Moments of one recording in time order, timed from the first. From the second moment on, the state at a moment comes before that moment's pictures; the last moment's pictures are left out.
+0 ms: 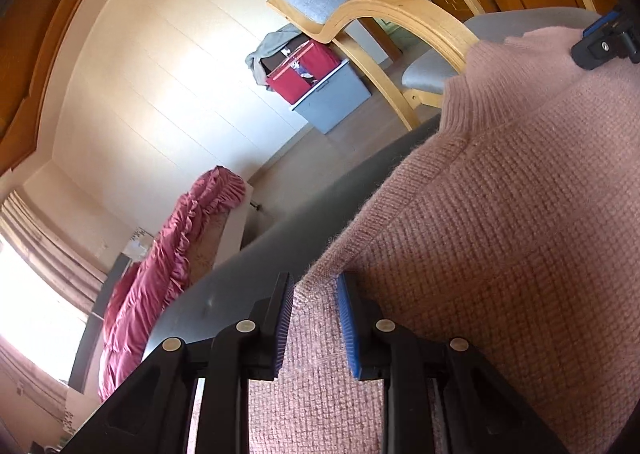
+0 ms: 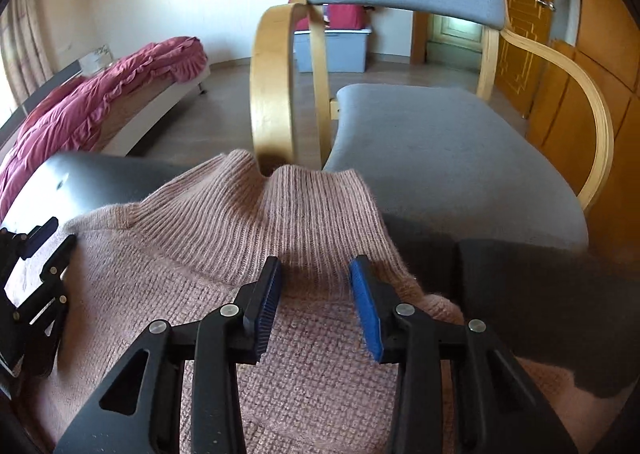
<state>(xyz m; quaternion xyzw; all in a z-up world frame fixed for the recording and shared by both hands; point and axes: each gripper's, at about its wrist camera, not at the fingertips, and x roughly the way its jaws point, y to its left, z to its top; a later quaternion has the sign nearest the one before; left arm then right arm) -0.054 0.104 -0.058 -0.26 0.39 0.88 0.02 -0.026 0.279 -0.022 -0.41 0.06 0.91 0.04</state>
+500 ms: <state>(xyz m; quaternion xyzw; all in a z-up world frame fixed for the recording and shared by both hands) 0.065 0.049 -0.016 -0.33 0.37 0.83 0.26 0.101 0.249 0.021 -0.45 0.07 0.87 -0.17</state>
